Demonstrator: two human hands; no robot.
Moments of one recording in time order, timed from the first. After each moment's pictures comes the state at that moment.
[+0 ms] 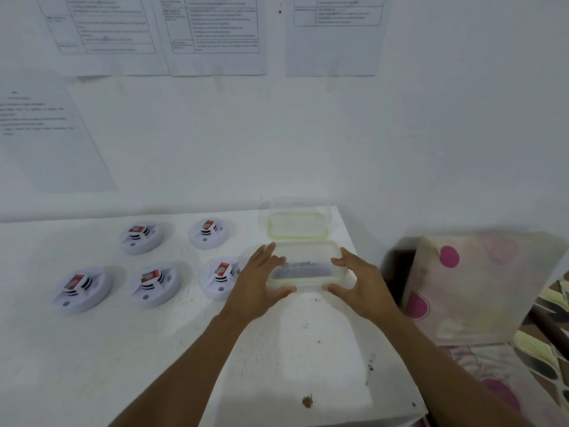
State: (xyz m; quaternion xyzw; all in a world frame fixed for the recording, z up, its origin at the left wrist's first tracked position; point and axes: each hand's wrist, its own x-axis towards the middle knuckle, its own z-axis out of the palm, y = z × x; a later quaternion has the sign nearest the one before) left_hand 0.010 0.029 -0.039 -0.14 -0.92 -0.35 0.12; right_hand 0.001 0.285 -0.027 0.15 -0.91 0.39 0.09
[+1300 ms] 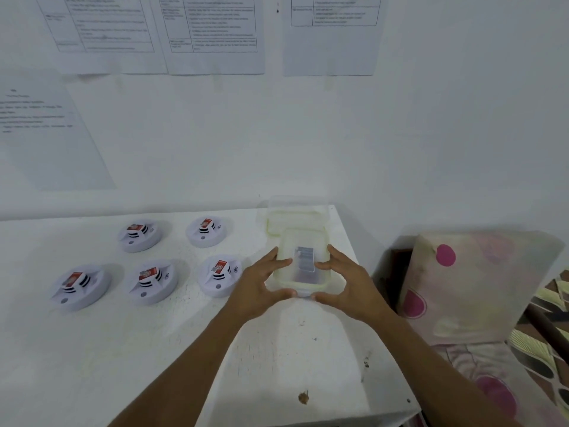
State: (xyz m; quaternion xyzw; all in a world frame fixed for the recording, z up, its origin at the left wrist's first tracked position) left_hand 0.020 0.037 -0.034 -0.14 -0.86 -0.48 0.06; right_hand 0.011 0.277 -0.021 0.22 -0.88 0.41 0.06
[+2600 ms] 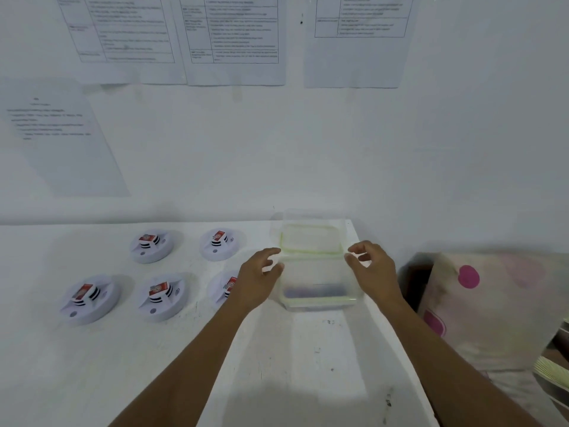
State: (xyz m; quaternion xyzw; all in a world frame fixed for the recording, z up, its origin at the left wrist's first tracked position) left_hand -0.023 0.015 -0.012 0.02 -0.83 -0.55 0.07; right_hand -0.054 0.261 0.001 0.01 -0.86 0.50 0.13
